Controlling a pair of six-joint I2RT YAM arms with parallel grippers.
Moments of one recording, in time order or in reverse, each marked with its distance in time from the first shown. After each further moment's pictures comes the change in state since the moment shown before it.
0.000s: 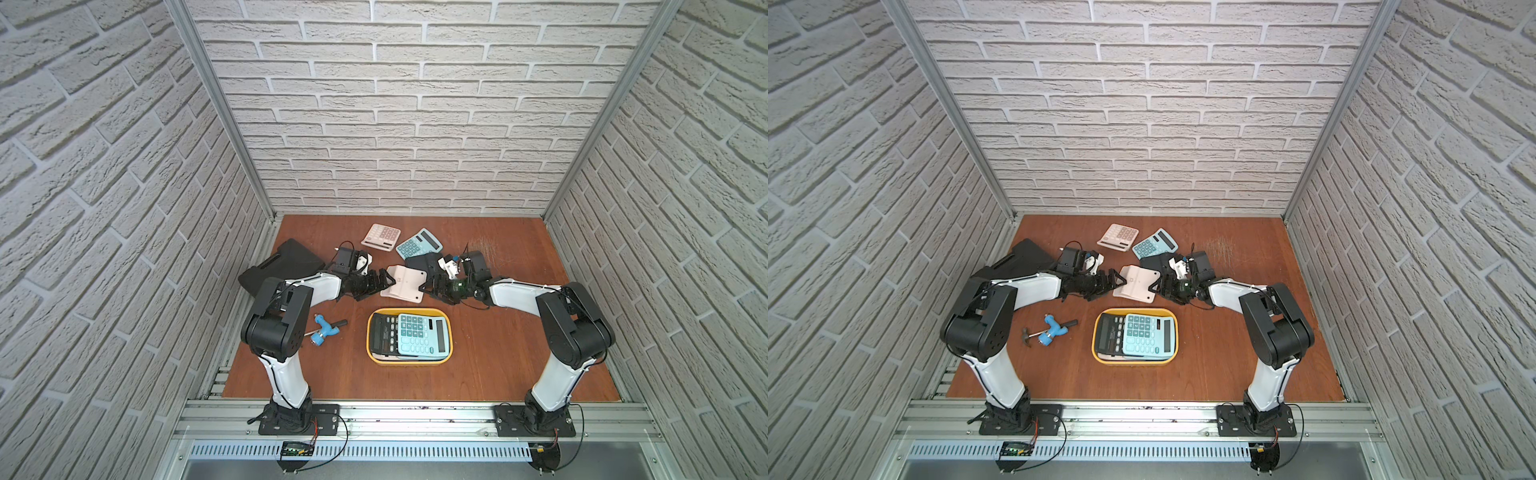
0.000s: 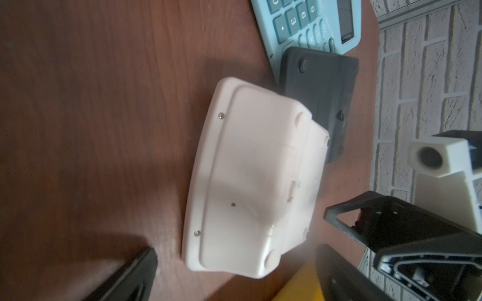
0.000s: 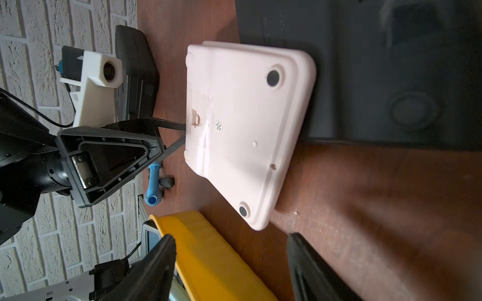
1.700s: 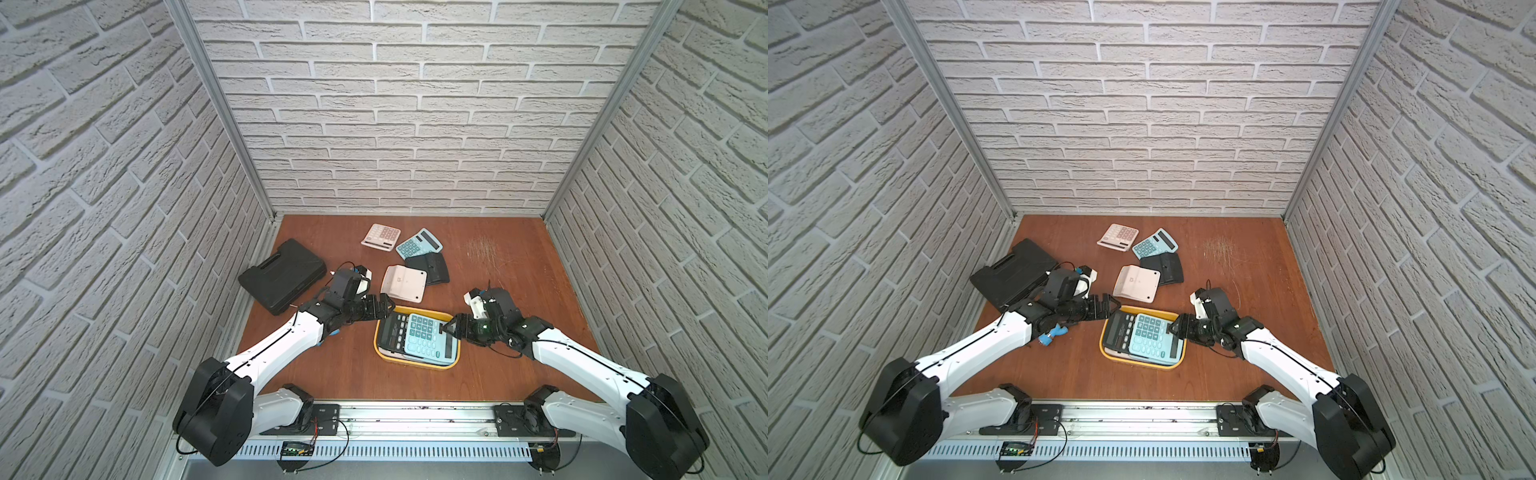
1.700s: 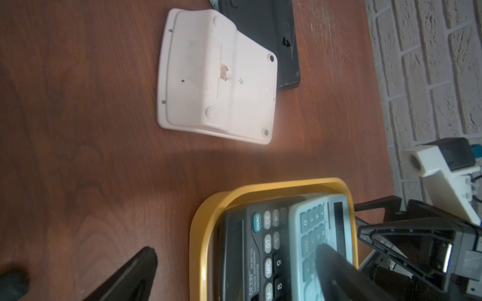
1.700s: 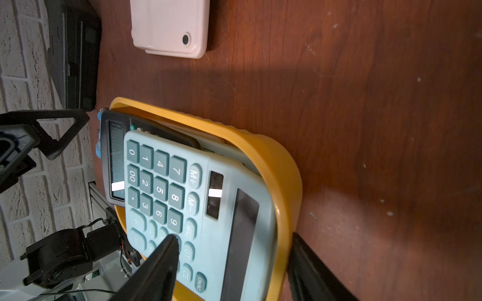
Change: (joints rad) left arm -0.197 -0.606 -0.263 -0.249 -0.279 0.007; right arm 0.122 -0.667 -0.390 -0.369 0.286 0.049
